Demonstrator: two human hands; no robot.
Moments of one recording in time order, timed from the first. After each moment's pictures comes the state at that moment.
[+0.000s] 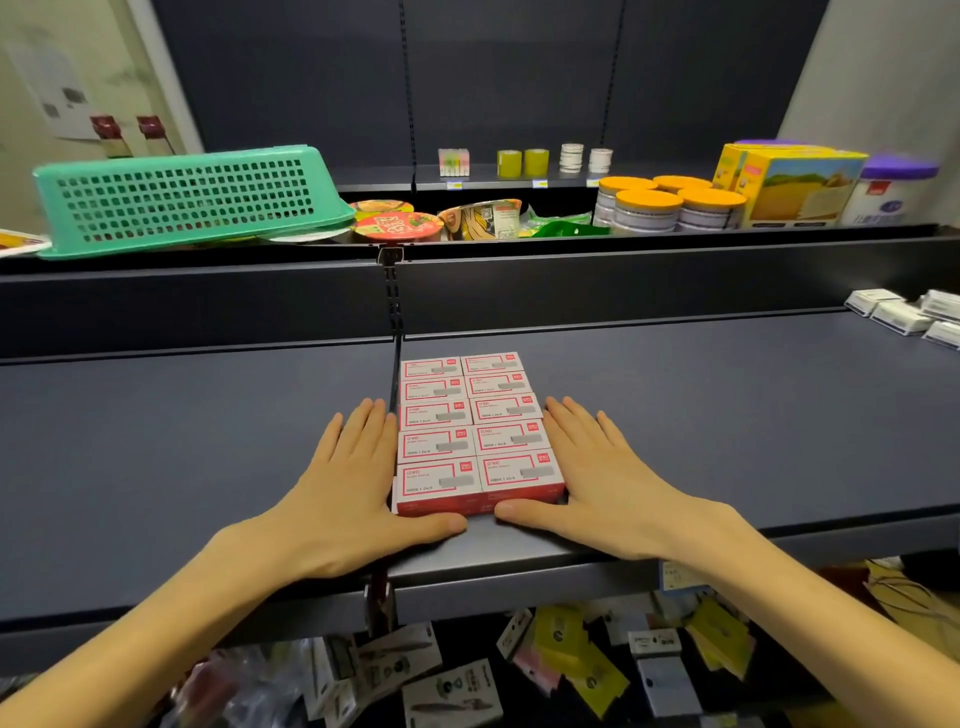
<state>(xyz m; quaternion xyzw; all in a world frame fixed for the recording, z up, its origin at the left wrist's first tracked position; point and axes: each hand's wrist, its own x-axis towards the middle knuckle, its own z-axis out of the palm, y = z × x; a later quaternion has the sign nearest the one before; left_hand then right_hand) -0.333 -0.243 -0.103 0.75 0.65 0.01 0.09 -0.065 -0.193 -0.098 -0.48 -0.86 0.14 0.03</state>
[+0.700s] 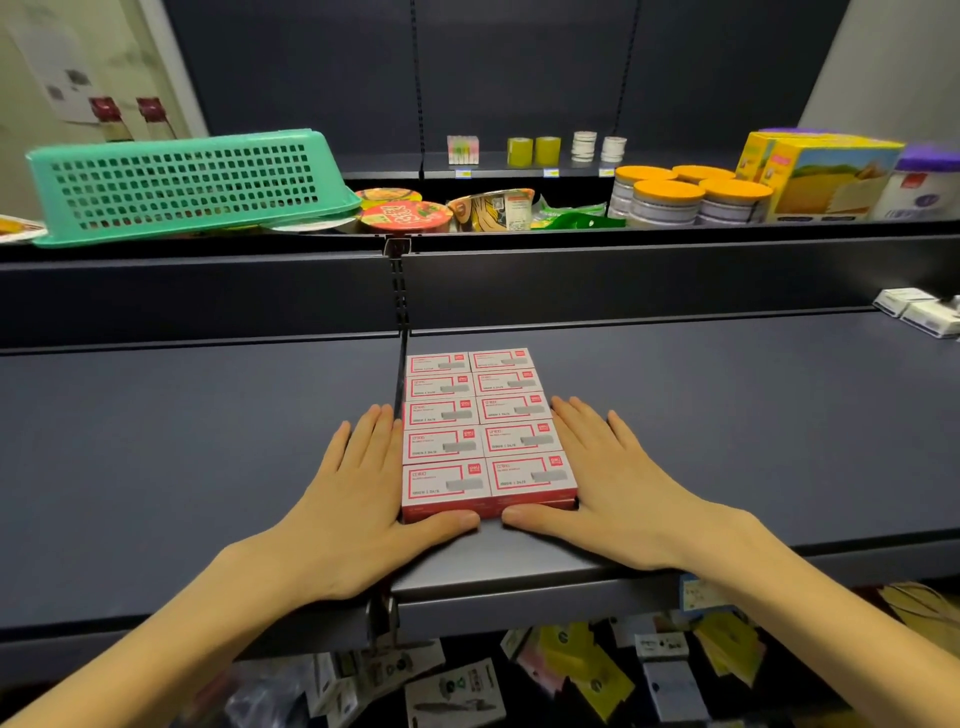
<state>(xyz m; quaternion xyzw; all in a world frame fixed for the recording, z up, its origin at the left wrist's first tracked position) -0.327 -0.247 -0.105 0.76 0.64 0.04 0.08 -0.067 -0.185 -0.100 -0.47 -0.87 0.13 0.02</state>
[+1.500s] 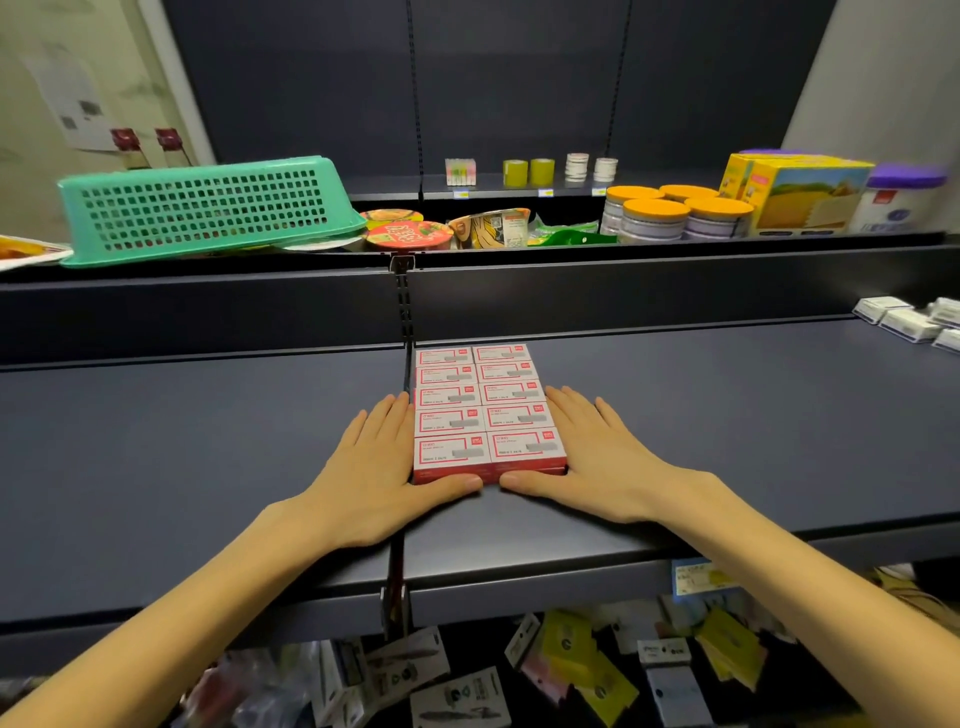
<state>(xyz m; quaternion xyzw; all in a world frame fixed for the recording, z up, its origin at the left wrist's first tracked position) -0.336 -0.213 -0.114 0.77 0.62 0.12 0.06 -0.074 -0.160 -0.100 -0.46 -0.88 0.13 0.07</state>
